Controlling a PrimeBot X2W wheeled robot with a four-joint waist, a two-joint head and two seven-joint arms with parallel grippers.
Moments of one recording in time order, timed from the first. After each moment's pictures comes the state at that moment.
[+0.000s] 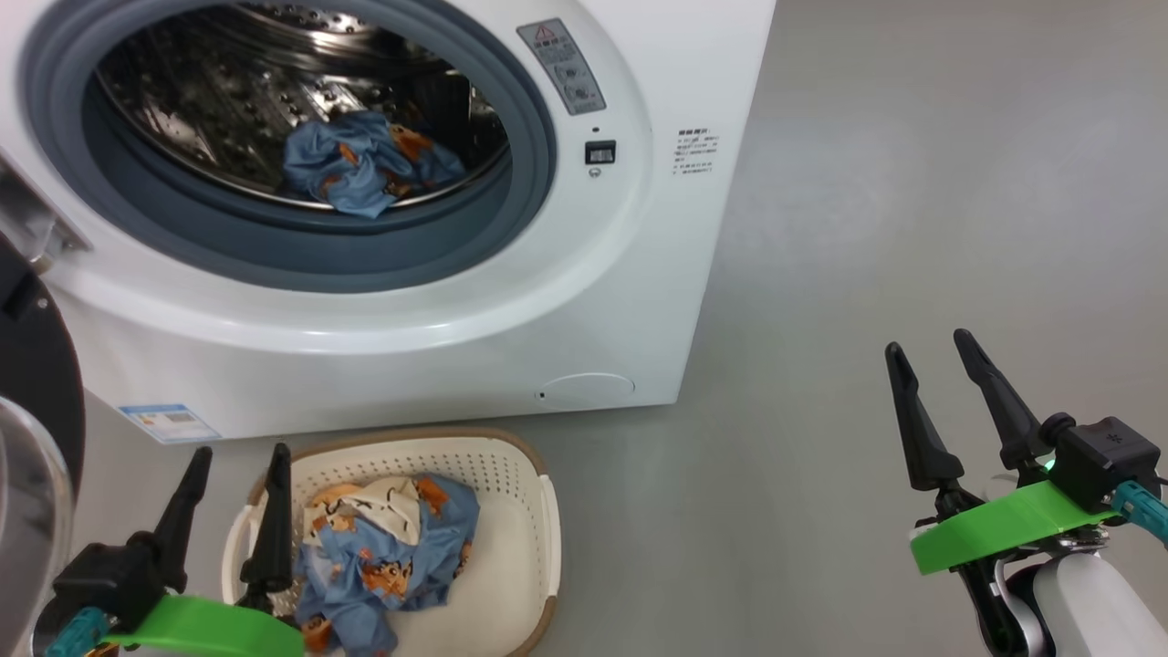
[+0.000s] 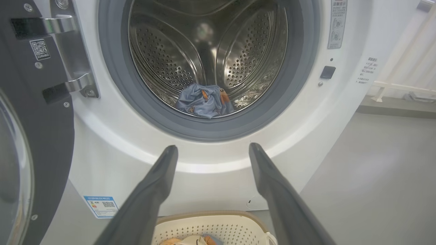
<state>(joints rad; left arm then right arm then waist) -0.13 0.24 -0.10 0.27 -0.43 -0.05 -0.22 -0.17 -0.19 0.12 0.20 0.35 0.13 -0.25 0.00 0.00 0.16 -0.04</state>
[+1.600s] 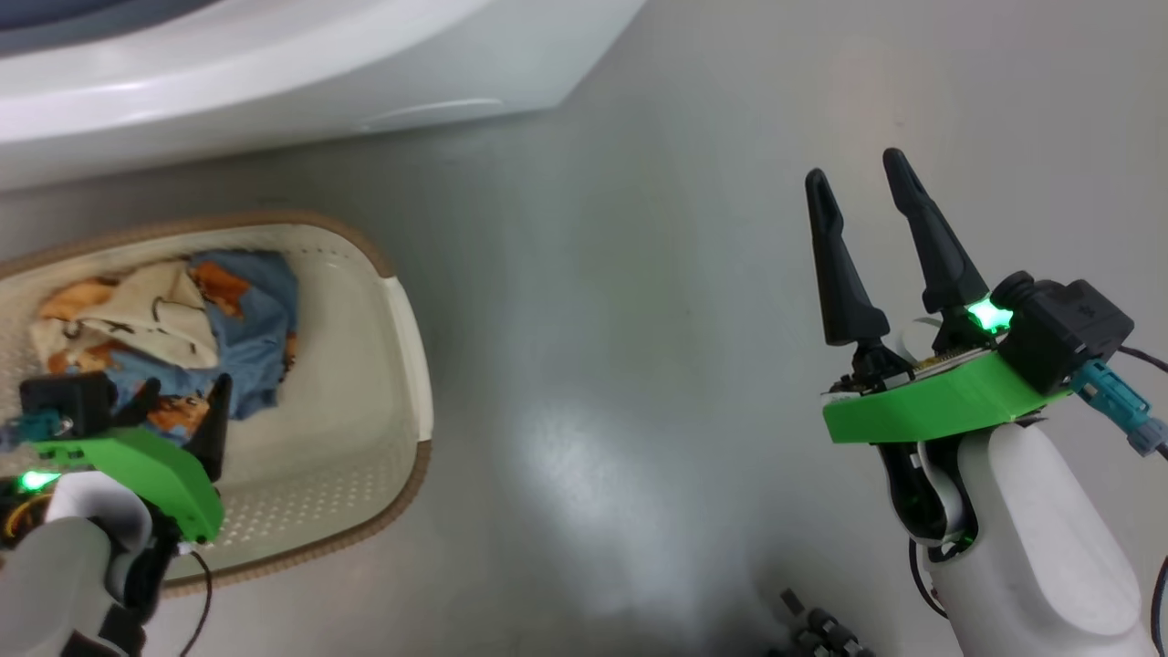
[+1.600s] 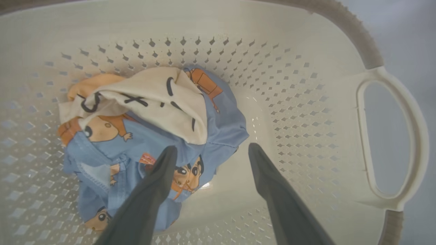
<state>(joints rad) -0.63 0.38 -0.34 0.92 -0.60 -0.13 -0.07 -0.42 -0.06 0.17 0.12 0.31 0.13 -0.25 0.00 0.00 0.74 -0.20</state>
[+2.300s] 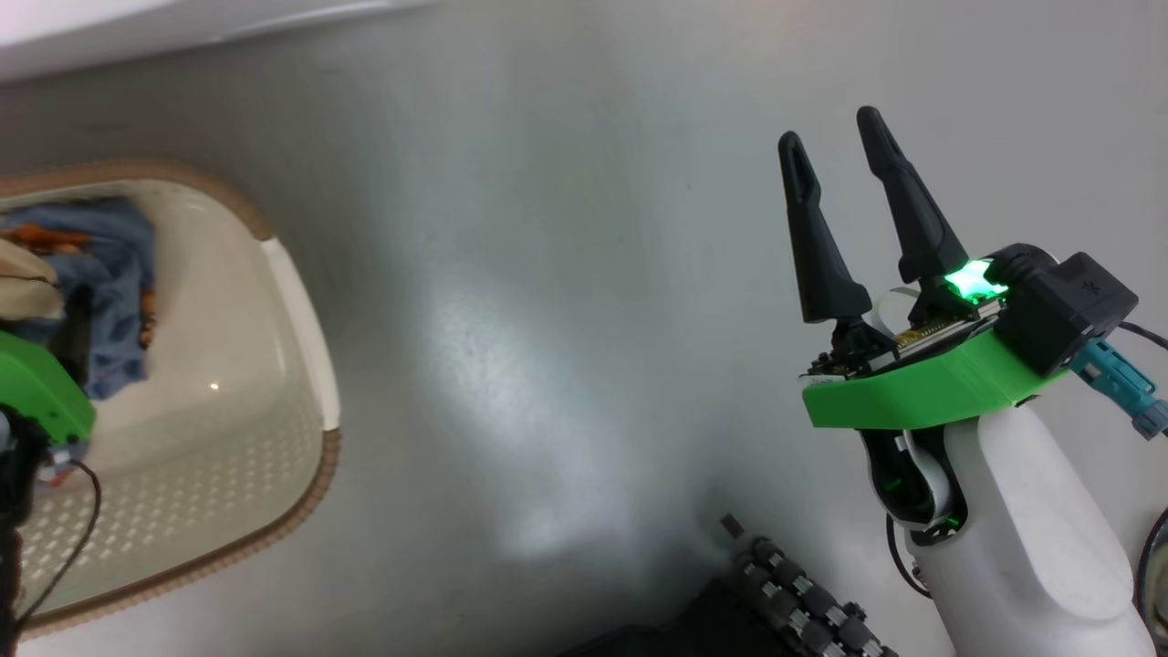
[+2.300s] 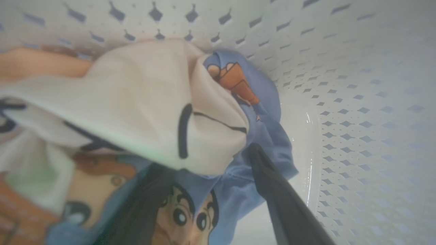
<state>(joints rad) -0.87 0.49 -0.37 1.11 -0.76 -0.13 0.02 -0.47 -0.05 0.22 0.08 0.37 0.13 -0.25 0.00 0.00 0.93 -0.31</state>
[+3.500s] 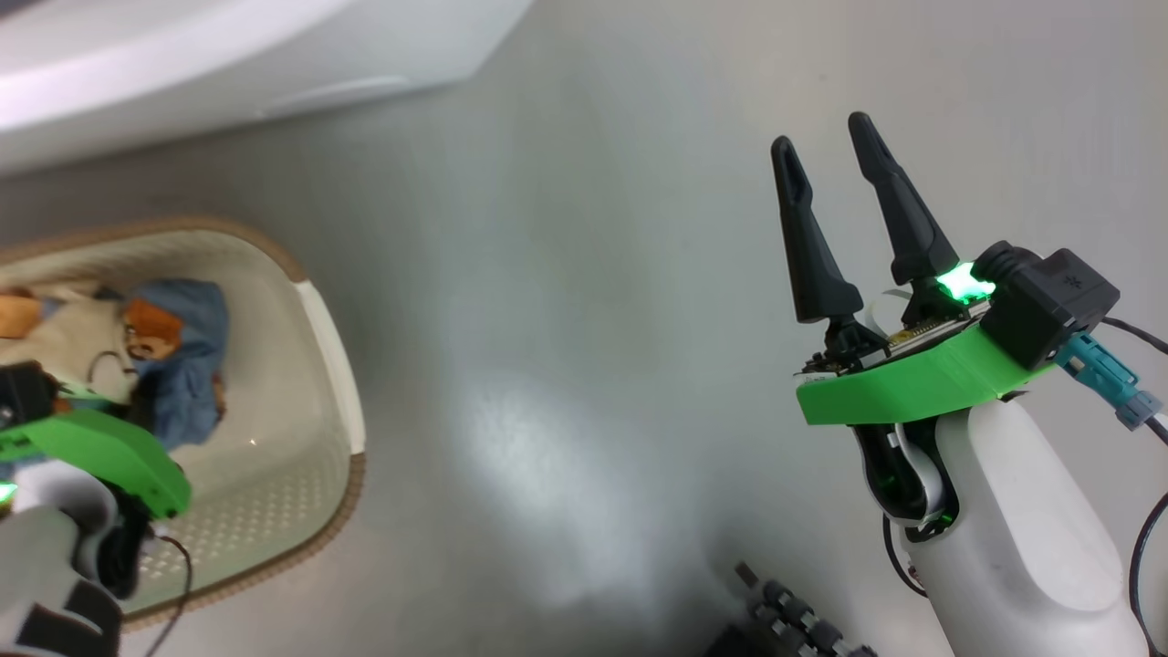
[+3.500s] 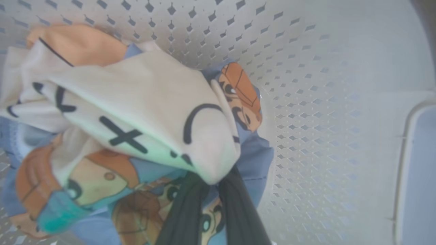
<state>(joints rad) -0.76 0.42 -0.50 1.11 -0.89 -0.13 -0.07 -0.48 -0.05 0.23 0.12 0.37 0.13 -0.25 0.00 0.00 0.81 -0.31</state>
